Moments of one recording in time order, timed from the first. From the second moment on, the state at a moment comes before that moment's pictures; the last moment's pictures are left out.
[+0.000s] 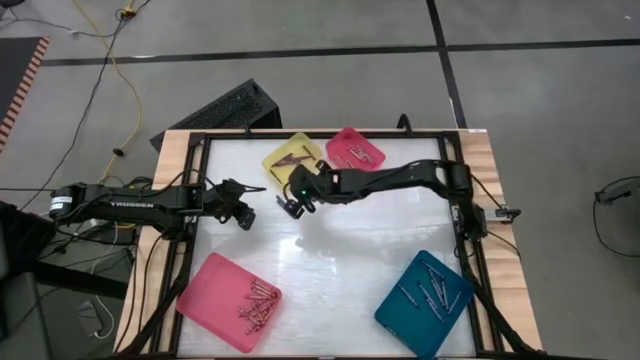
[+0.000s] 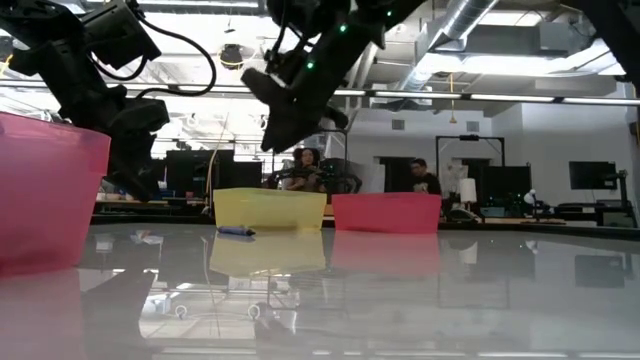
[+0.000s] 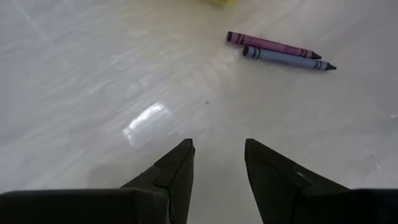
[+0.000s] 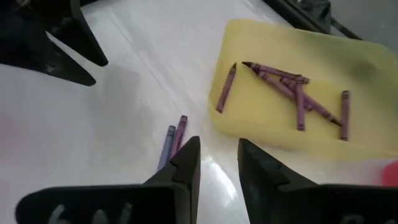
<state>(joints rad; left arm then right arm) 0.17 0.85 0.37 -0.39 -0.21 -0.69 -0.07 1.93 1.63 -0.37 0.40 0.38</state>
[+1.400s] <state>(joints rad) 0.17 0.85 0.37 -0.41 -0.22 -0.60 -0.07 2.13 1.63 -0.20 0.26 0.39</state>
